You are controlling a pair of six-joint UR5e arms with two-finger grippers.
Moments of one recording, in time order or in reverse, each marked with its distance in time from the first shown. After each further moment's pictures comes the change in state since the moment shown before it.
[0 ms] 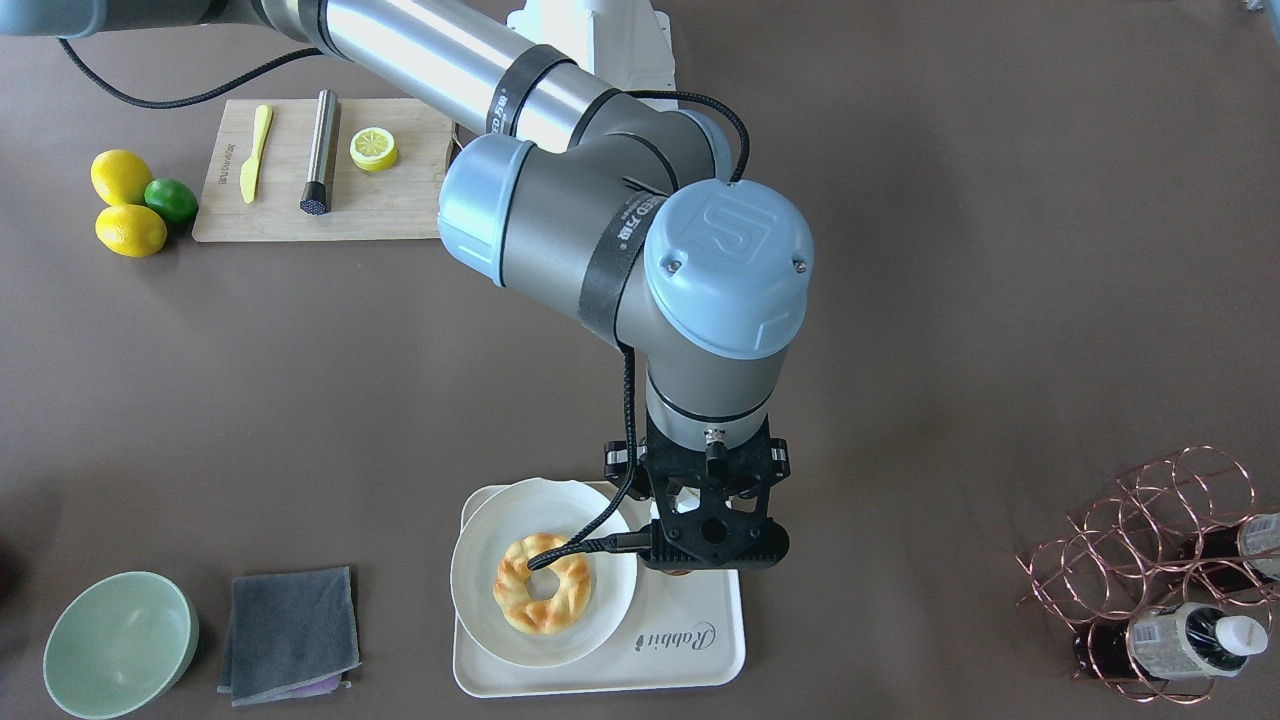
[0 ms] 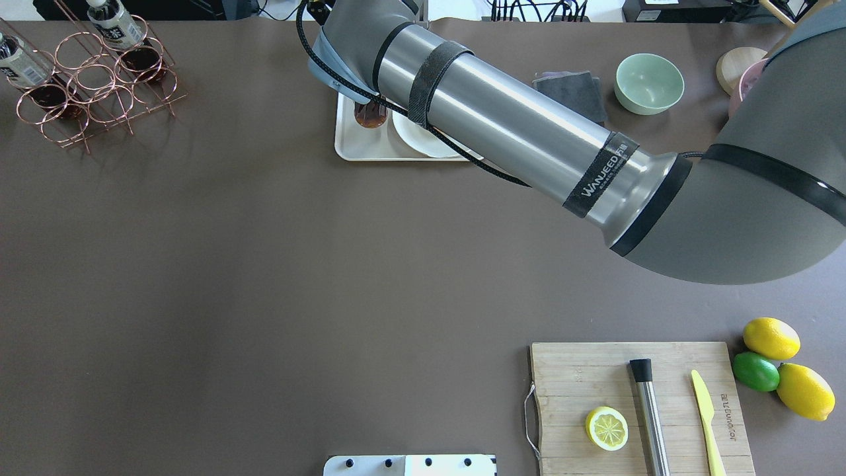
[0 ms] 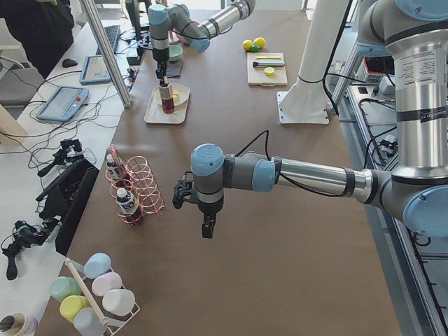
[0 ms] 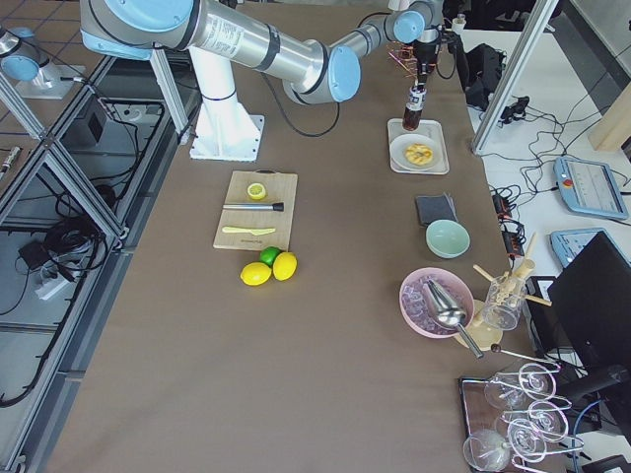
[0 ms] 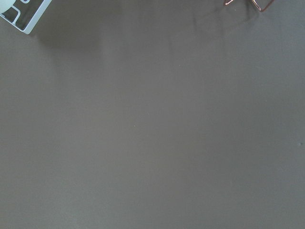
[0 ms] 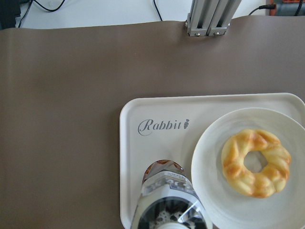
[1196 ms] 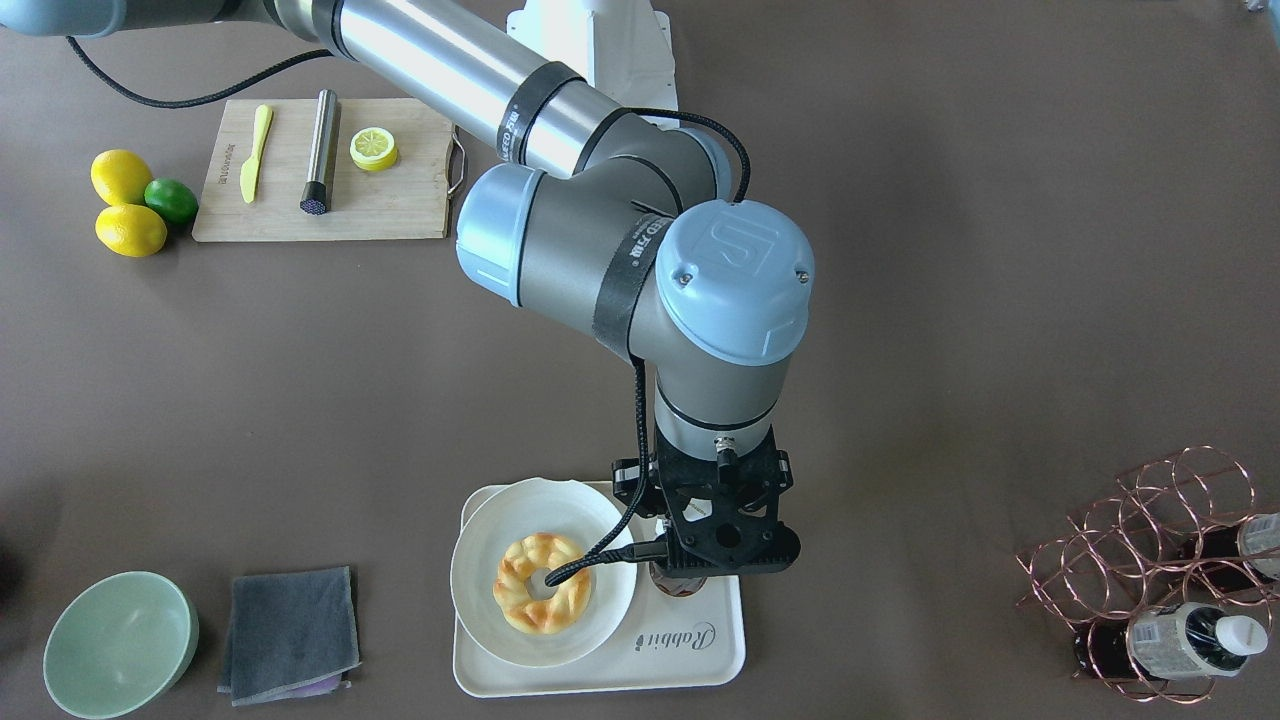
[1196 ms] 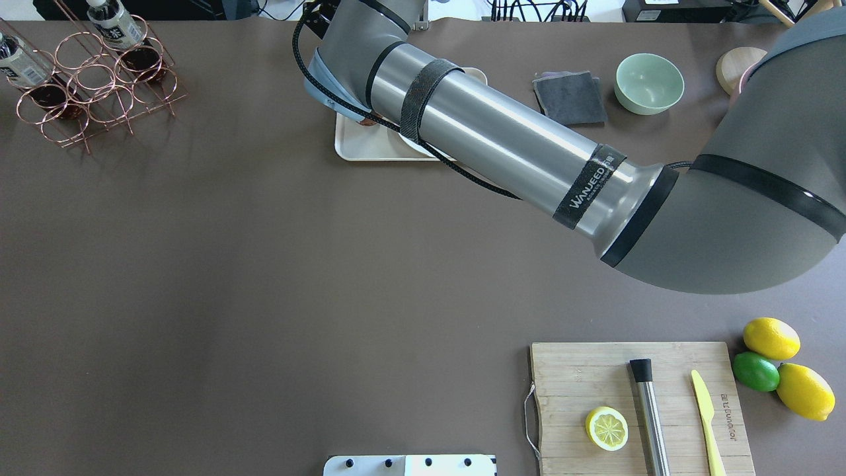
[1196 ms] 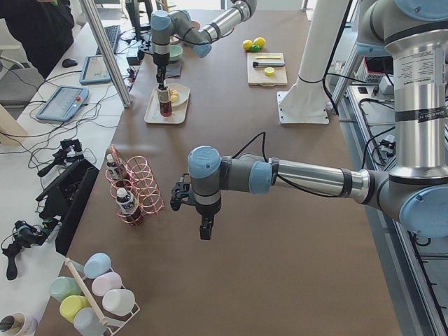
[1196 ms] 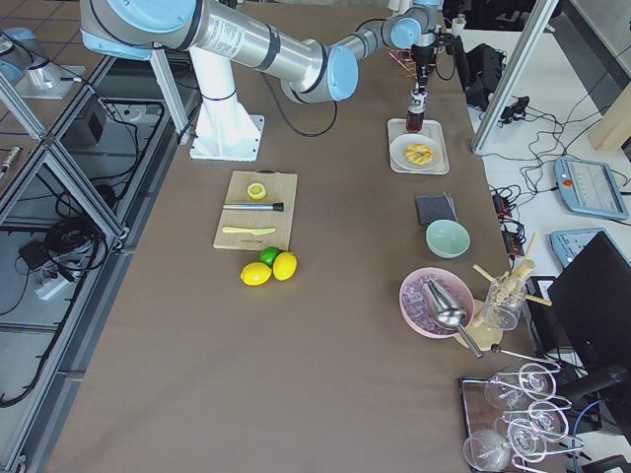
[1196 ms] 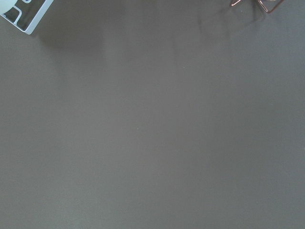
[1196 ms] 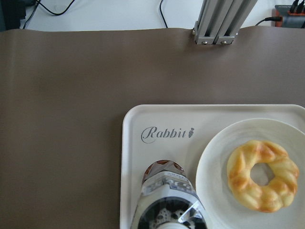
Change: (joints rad) left arm 0.001 -0.020 0.032 -0.001 0.001 0.000; right arm -0.026 0.008 -0.039 0.068 -0.067 -0.014
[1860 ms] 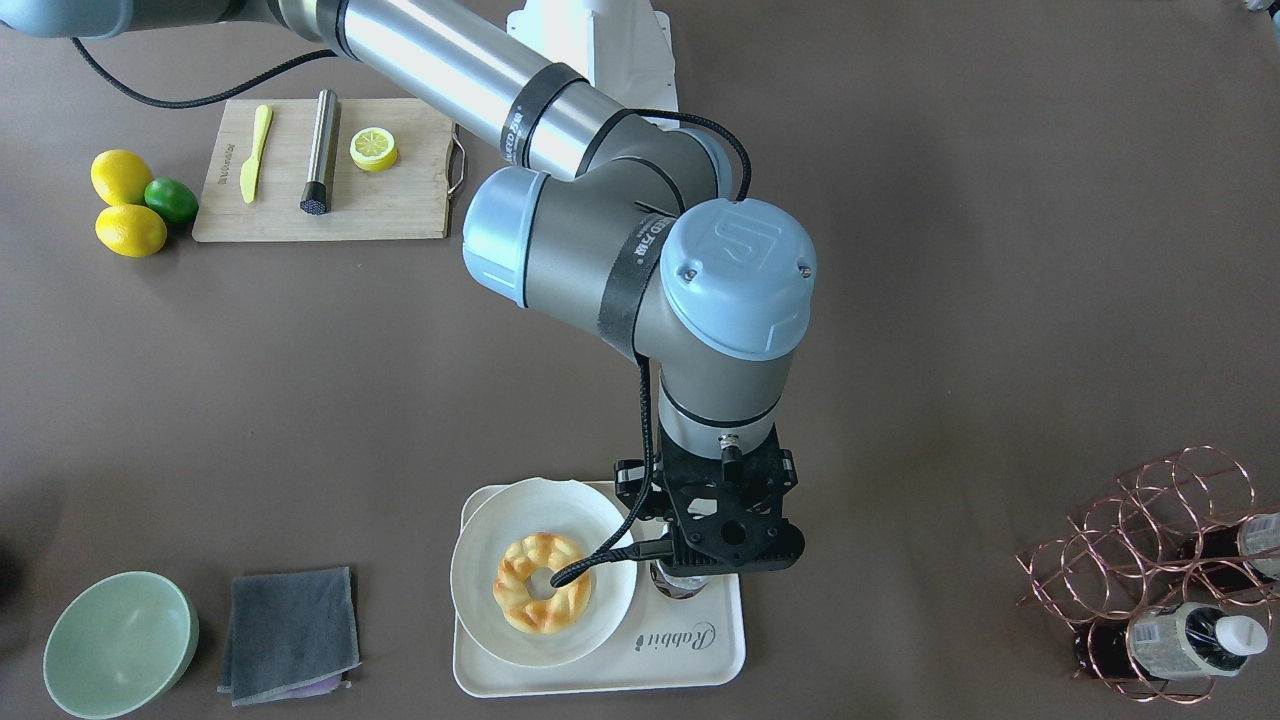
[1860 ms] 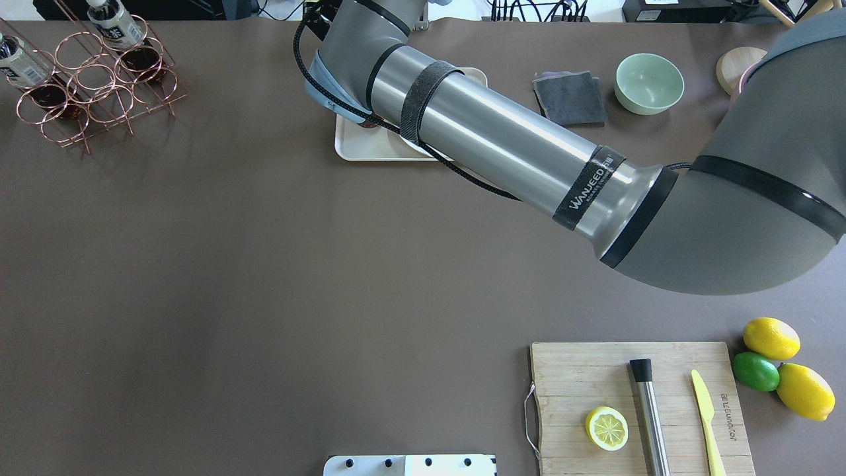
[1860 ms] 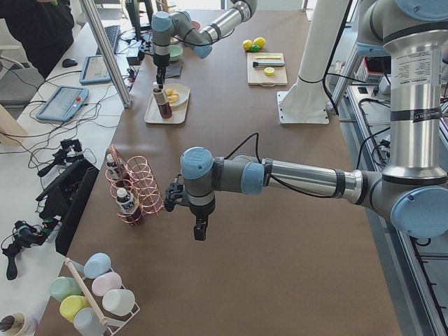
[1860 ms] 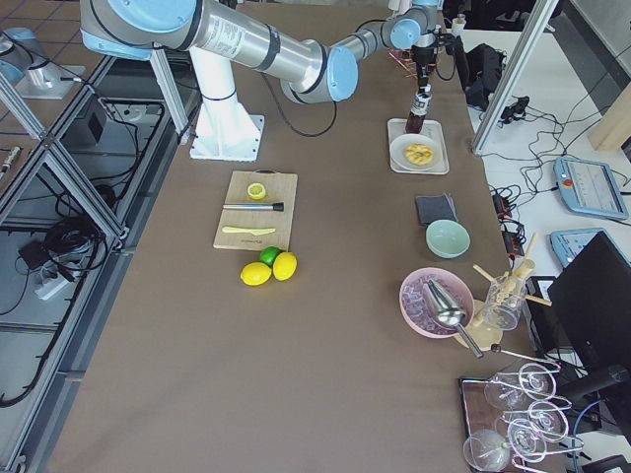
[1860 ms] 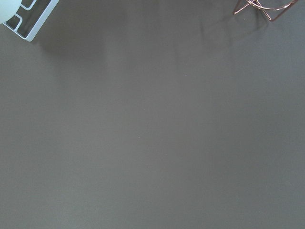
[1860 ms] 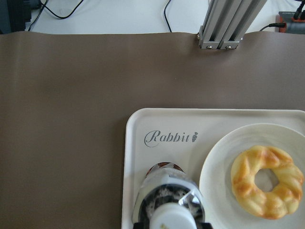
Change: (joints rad) left arm 0.000 -0.036 0.036 0.001 0.000 0.000; right arm -0.002 -0.001 -0.003 0.007 -0.015 -0.001
